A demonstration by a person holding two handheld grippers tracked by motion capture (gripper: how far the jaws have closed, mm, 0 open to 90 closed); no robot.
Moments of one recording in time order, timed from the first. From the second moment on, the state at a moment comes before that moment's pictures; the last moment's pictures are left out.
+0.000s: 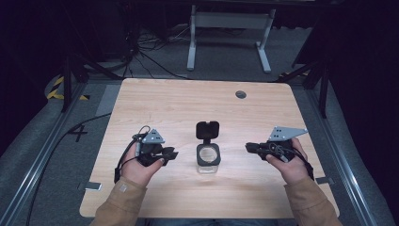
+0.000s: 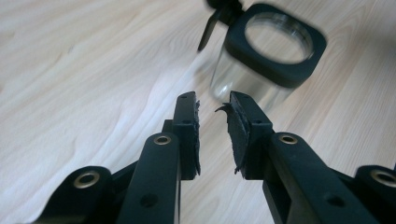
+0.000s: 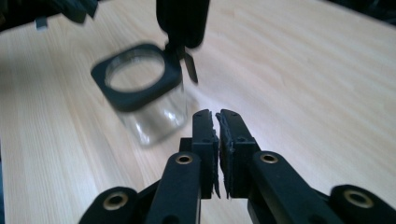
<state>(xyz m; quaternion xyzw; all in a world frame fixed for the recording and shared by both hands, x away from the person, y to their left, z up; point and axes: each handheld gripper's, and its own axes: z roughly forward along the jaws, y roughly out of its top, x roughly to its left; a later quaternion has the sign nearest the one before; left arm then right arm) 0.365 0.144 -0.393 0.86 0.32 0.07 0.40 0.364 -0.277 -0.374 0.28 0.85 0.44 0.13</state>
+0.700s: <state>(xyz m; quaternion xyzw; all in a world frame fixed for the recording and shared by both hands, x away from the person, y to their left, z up) 0.389 0.188 -0.445 0.87 0.38 0.04 0.31 0.384 -0.322 -0.439 0.36 0.86 0.33 0.14</state>
